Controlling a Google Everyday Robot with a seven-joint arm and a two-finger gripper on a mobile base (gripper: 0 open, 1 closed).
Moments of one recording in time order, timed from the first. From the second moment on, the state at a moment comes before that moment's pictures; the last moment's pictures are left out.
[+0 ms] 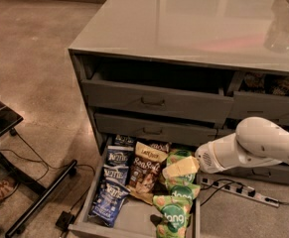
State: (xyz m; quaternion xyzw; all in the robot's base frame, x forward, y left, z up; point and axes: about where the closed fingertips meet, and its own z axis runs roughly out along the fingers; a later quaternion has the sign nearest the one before) arm 0.473 -0.124 0.606 -0.22 0.91 0.30 0.16
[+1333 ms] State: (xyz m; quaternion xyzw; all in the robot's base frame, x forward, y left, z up) arm 0.532 -0.092 0.526 -0.09 0.89 0.35 0.28
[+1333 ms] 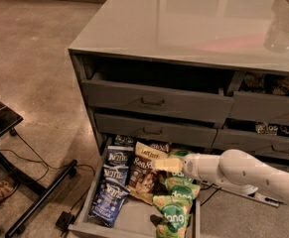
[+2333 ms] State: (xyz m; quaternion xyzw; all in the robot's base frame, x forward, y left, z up) arm 0.563 -0.102 0.518 -0.05 0.88 0.34 0.33
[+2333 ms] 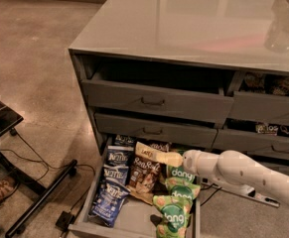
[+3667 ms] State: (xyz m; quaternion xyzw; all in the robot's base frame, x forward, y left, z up) arm 0.644 -0.128 0.464 0.04 0.87 0.24 0.43
